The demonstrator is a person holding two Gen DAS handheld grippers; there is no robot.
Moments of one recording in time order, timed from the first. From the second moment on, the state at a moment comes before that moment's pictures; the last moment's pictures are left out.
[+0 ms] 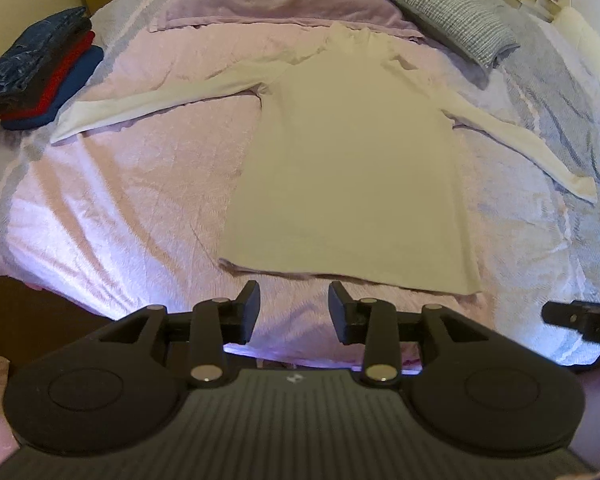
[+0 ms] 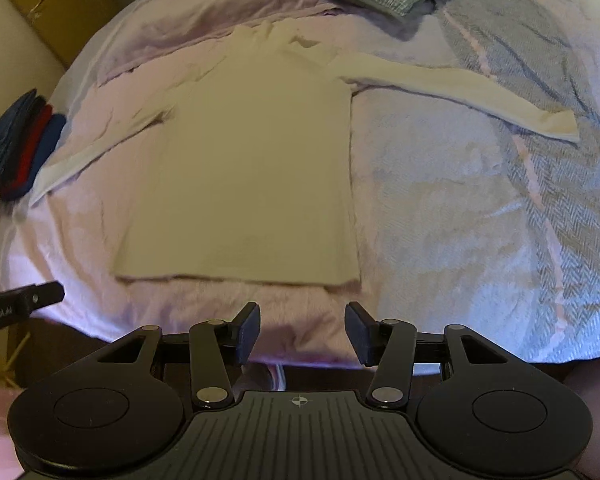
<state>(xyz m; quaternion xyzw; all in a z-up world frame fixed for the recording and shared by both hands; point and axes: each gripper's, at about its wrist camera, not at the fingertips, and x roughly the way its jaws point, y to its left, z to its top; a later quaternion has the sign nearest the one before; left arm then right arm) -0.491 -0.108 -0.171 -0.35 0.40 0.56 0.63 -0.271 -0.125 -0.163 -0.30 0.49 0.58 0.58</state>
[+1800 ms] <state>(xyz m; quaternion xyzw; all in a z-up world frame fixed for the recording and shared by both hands) -0.479 -0.129 -0.116 -0.32 0.39 0.57 0.65 -0.291 -0.136 -0.111 -0.31 0.45 0.61 0.58</state>
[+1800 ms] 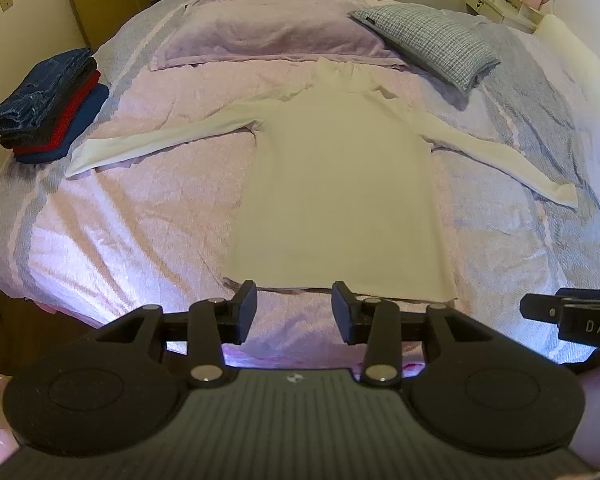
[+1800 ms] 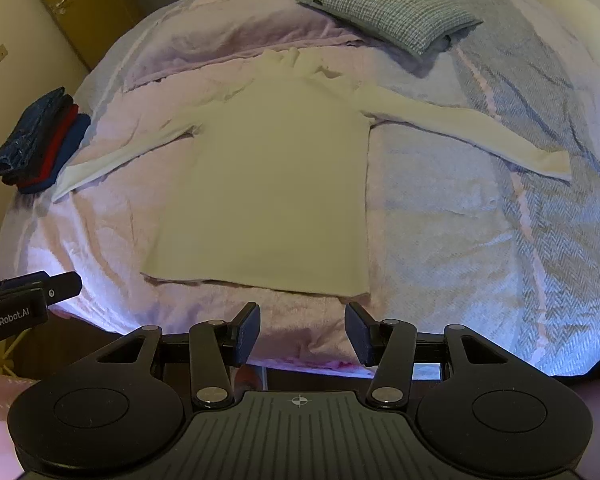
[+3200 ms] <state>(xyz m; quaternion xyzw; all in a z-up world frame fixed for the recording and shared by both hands) -0.727 0.146 -0.214 -0.55 0.09 0.61 0.57 -0.311 0.110 -0.157 -0.25 0.50 0.53 0.64</state>
